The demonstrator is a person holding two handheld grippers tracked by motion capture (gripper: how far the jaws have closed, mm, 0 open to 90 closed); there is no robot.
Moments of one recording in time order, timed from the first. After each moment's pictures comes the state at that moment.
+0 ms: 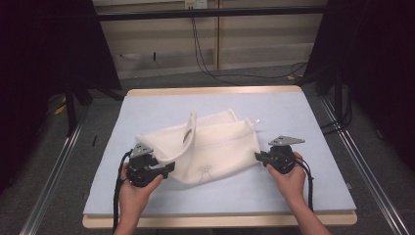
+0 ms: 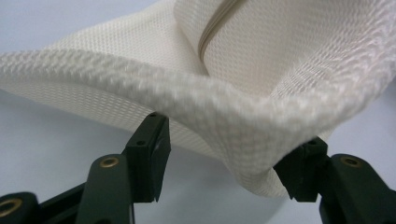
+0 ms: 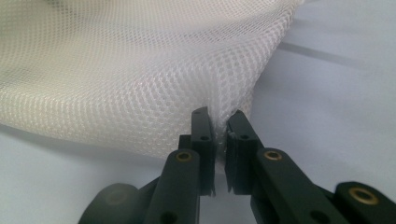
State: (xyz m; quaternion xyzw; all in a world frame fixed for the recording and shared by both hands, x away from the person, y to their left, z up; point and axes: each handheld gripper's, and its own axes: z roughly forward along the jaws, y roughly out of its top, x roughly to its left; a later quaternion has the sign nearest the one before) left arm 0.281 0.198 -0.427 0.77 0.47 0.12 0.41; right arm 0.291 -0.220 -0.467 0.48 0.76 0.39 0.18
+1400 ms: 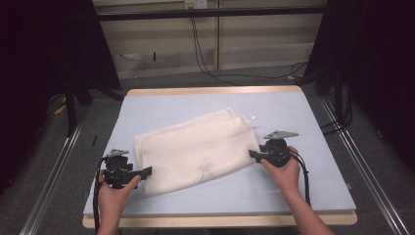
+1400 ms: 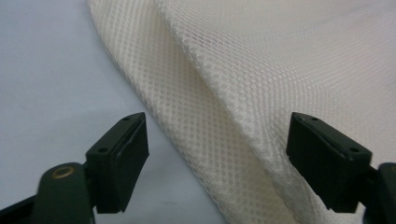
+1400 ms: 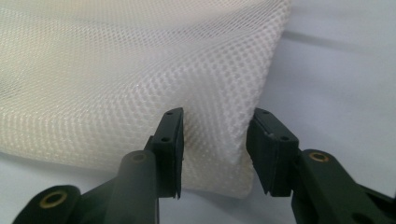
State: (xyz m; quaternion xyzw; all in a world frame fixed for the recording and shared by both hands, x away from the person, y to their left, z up) left arm 0.297 0.260 -0.458 0.75 0.56 0.11 0.33; right arm 0.316 -0.214 -0.475 0.49 0.76 0.38 0.16
